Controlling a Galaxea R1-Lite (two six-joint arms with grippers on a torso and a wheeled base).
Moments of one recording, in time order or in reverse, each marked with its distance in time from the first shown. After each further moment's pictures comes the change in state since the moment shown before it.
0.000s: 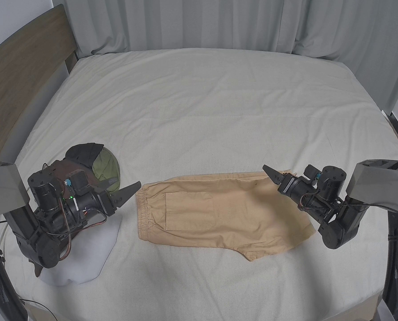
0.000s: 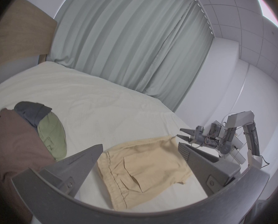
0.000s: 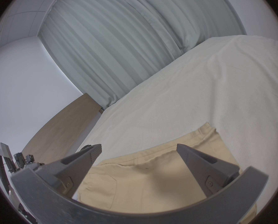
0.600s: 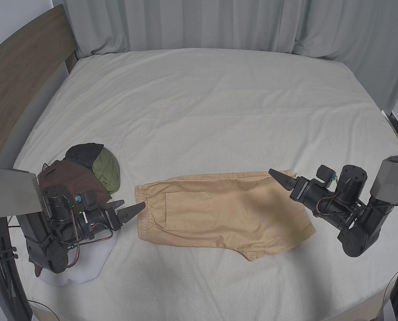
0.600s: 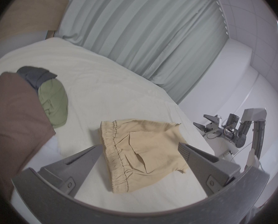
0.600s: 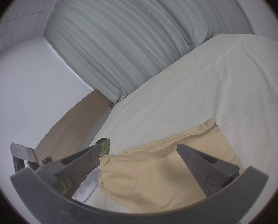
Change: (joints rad) left arm 0.011 0.141 0.019 0.000 -0.029 -0.046; right arm 0.021 -0.217 0.239 -0.002 0.091 0.003
